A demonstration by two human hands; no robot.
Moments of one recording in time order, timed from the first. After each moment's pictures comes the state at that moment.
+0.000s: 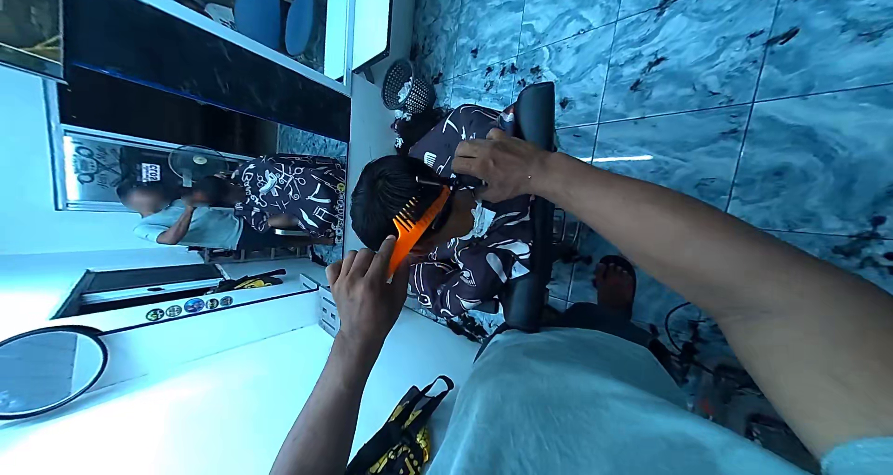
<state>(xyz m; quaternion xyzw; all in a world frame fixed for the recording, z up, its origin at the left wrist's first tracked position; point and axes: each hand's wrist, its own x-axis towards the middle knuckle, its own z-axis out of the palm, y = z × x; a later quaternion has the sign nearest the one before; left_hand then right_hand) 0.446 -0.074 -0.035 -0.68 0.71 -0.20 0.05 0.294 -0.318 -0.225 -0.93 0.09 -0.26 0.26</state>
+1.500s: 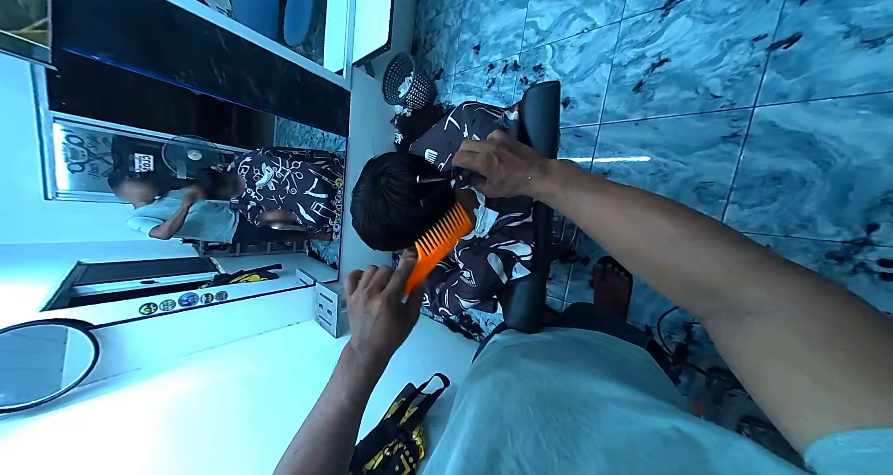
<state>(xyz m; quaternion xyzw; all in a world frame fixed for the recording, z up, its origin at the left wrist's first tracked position) 0.447 -0.048 -0.050 -0.67 0.73 -0.14 0.08 0.308 -0.315 -0.241 -0.88 0.13 -0.32 0.32</state>
